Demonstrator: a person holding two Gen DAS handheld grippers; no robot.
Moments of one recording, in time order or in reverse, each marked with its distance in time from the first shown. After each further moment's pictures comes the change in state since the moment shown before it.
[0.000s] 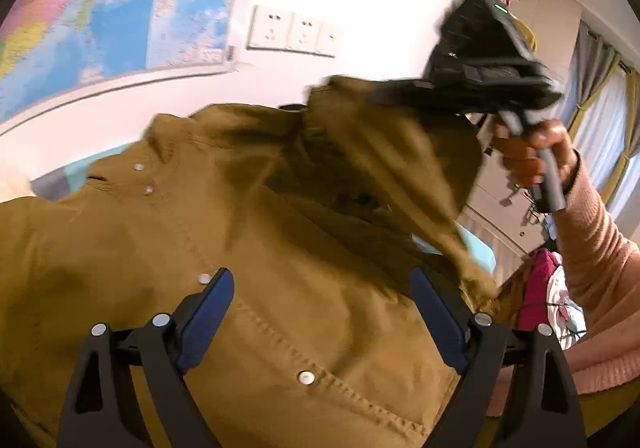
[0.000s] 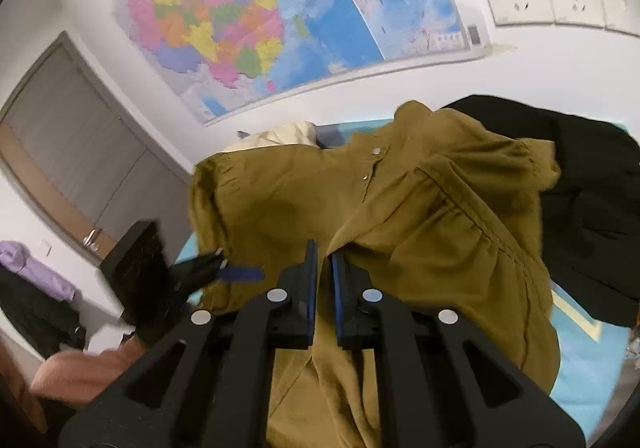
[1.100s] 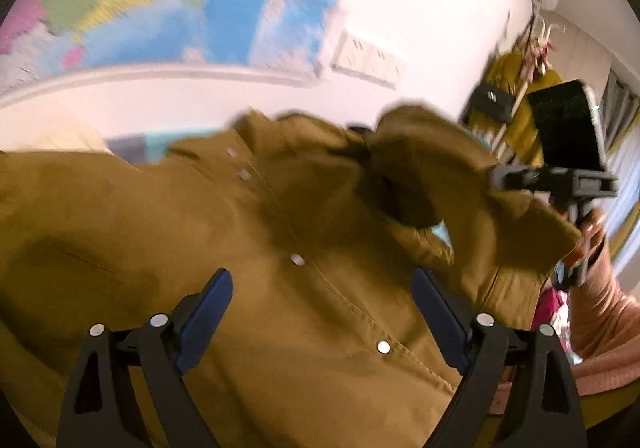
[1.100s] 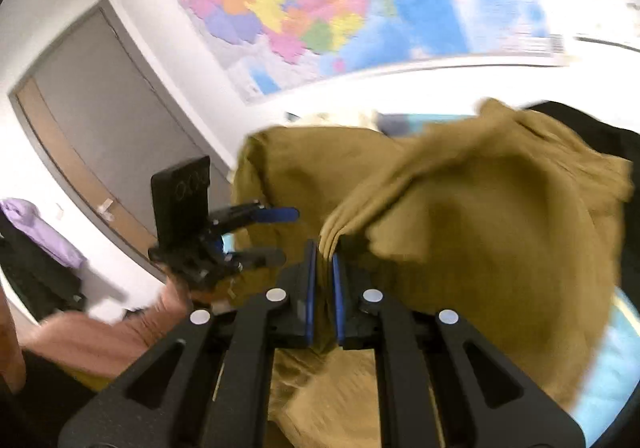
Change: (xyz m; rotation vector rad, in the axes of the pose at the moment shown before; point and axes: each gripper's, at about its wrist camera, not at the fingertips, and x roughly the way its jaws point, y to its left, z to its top) left arm -0.078 0.088 -0.027 -0.160 -0.111 0.073; right arm 0.036 0.080 -0.038 -0.134 -0.008 0.135
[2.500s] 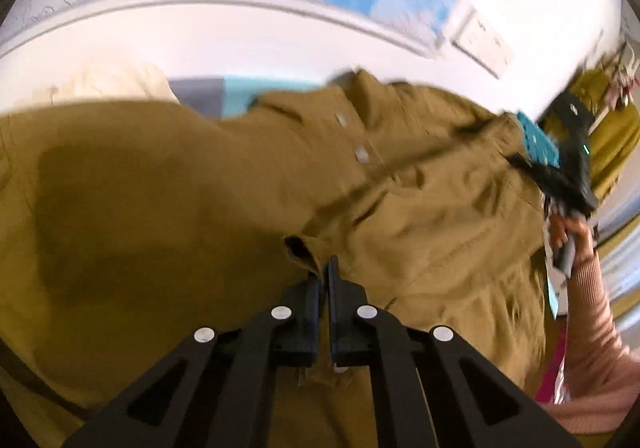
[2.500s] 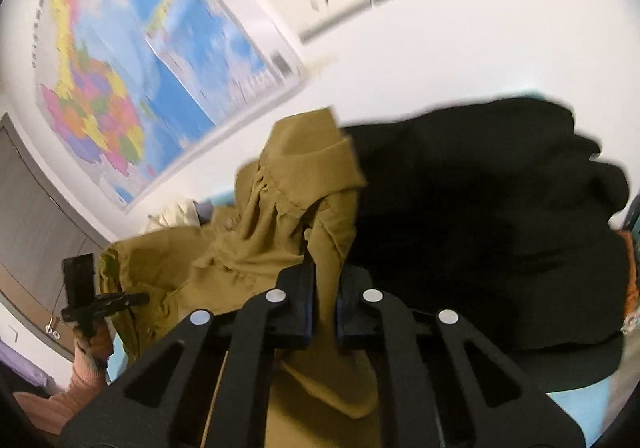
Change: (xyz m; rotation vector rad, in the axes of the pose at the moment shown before) left arm 0.065 0.100 0.029 -0.193 0.203 0.159; right arm -0.065 -0.238 -0.004 0.306 -0.249 -0.317
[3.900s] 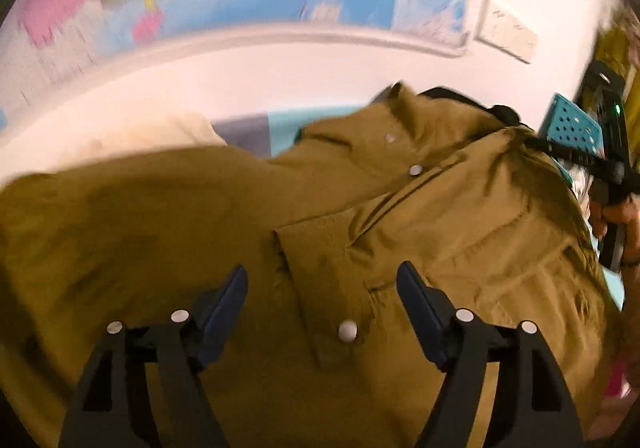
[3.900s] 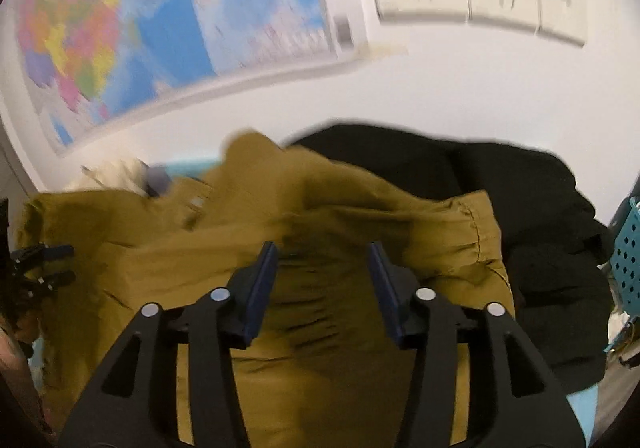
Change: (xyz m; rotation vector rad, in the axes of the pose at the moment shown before) left arm -0.014 -0.018 -0.022 0.150 -0.125 0.257; right arm 0.061 0.101 -0.019 -0.246 -0.024 -0.280
